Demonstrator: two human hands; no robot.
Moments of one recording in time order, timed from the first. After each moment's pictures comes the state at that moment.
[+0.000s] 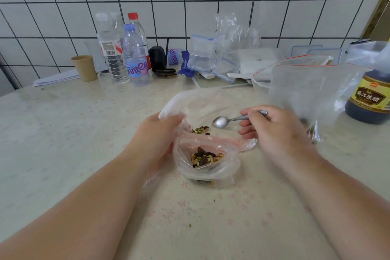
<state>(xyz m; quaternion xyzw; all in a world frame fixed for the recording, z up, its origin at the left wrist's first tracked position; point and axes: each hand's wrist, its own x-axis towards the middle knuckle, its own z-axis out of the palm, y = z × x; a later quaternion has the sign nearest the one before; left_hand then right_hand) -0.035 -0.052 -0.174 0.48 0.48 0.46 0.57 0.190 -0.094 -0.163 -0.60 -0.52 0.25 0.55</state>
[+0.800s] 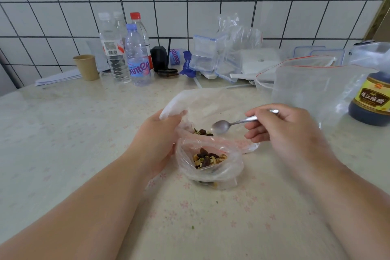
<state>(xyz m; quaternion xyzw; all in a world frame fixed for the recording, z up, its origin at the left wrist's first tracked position) -0.038 -0.045 -0.181 0.44 0.45 0.49 0.60 0.194 -0.109 -0.152 -0.57 -0.54 0.27 0.56</state>
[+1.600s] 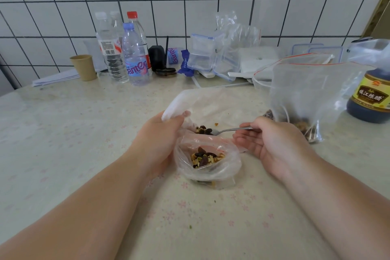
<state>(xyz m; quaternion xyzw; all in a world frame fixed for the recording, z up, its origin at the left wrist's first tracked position) -0.031 -0.047 -0.181 0.47 0.47 0.46 0.59 0.180 -0.090 -0.168 -0.53 -0.23 0.53 0.62</state>
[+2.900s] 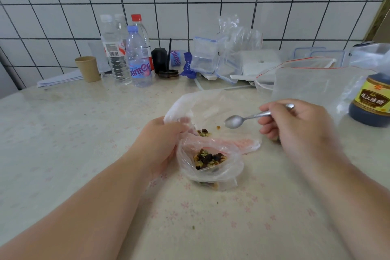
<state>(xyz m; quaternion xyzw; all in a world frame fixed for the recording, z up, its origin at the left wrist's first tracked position) -0.034 -0.056 -0.172 0.45 0.50 0.44 0.59 0.204 -0.108 -0.149 -0.57 -0.51 0.20 0.61</state>
